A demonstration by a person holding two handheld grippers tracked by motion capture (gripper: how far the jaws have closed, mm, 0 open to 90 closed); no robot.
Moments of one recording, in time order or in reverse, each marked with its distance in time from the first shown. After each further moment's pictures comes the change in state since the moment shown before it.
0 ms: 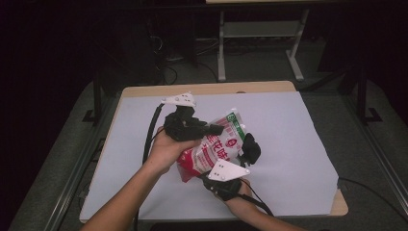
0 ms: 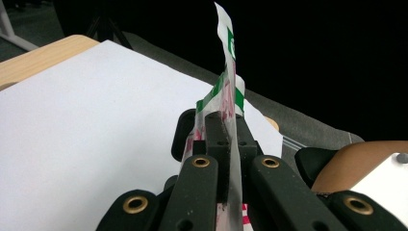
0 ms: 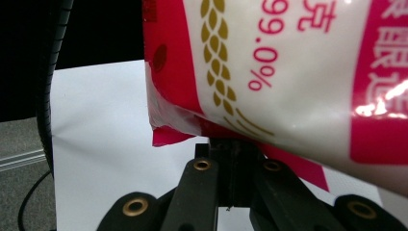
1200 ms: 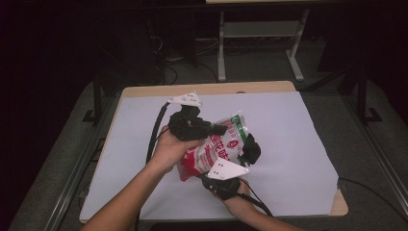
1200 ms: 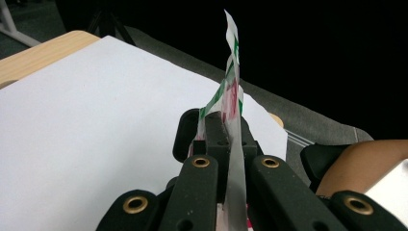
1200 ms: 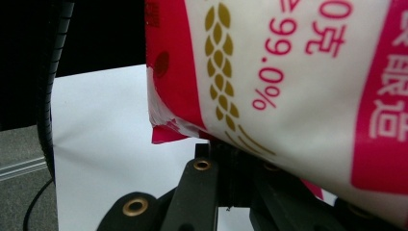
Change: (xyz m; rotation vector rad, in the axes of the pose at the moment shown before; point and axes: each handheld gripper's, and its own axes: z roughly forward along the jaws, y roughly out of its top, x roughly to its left) left arm -0.001 0.004 0.010 0.026 0.015 0.009; right arm -0.001 0.000 0.003 -0.007 0.000 0.025
